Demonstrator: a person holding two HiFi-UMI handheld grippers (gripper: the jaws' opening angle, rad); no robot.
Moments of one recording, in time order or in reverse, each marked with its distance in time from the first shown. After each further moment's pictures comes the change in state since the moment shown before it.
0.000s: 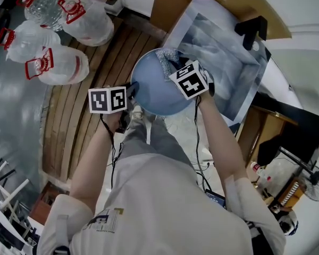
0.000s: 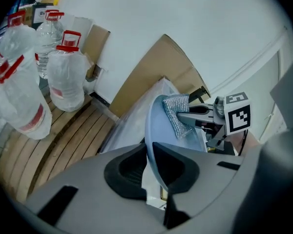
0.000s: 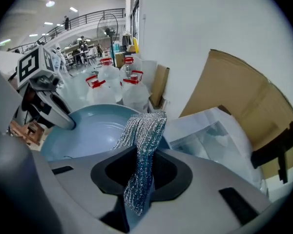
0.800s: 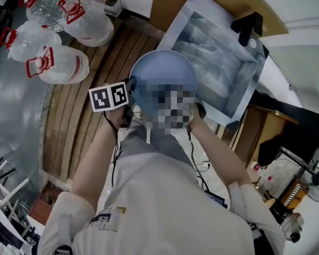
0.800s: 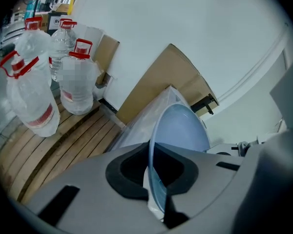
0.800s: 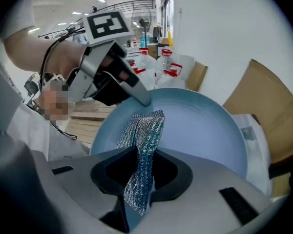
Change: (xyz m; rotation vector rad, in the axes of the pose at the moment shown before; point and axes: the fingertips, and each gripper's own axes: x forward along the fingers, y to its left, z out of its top) left arm 0.005 0.000 0.006 -0.056 -0.123 0.093; right arm -0.030 0.126 -0.057 -0.251 0.086 0.212
